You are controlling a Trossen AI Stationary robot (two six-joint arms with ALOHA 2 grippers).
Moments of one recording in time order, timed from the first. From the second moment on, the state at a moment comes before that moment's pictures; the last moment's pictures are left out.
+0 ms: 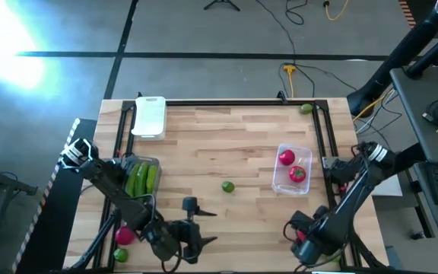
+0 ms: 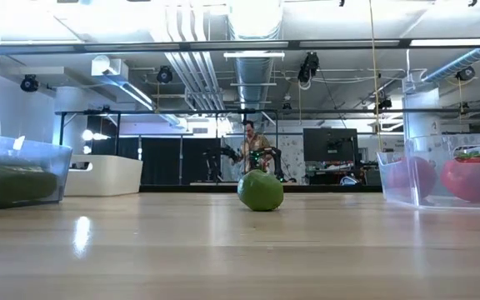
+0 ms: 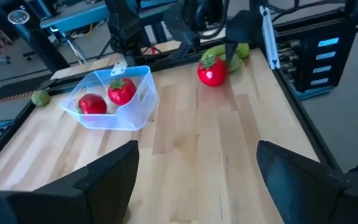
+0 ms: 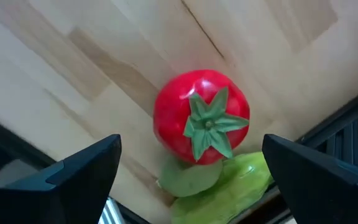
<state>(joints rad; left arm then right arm) -0.74 1.68 1.24 -0.13 -0.78 -0.18 0.91 1.73 1.29 -1.20 -0.11 1.62</state>
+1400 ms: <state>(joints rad) -0.73 1.68 1.23 -0.14 -0.71 -0.26 0.83 1.74 1.04 -0.96 -0.12 1.49</state>
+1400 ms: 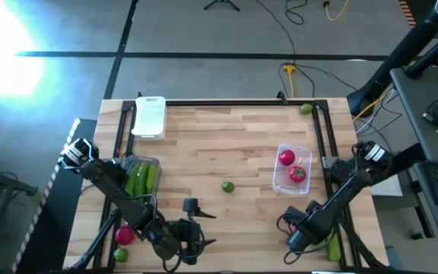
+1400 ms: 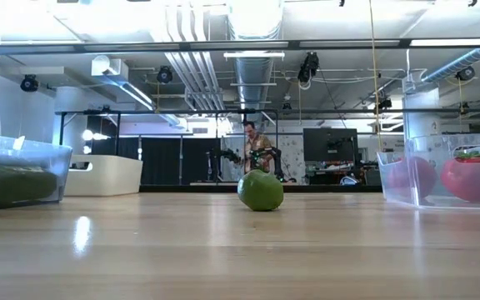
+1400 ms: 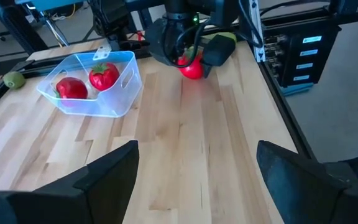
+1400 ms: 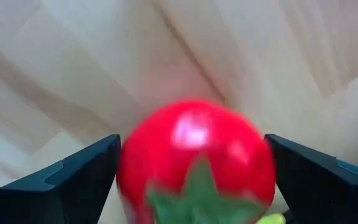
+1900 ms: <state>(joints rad) -0.81 1.67 1.27 -0.22 -0.72 -0.27 0.80 1.74 1.05 -0.97 -0.28 1.40</state>
